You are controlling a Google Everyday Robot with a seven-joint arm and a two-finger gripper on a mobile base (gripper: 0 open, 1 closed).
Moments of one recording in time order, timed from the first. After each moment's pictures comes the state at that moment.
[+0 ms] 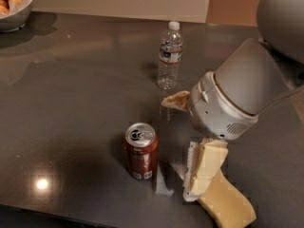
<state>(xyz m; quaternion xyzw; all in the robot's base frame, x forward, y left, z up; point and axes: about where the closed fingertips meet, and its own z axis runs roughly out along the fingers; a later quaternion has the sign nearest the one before) 0.351 -0.046 0.906 -0.74 0.62 0.15 0.20</state>
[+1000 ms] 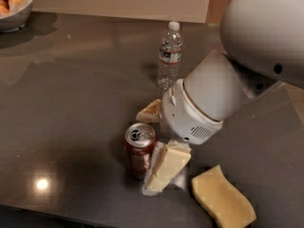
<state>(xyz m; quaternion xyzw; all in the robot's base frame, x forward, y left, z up) 0.347 0.010 0.896 -0.72 0.63 0.22 0.21</state>
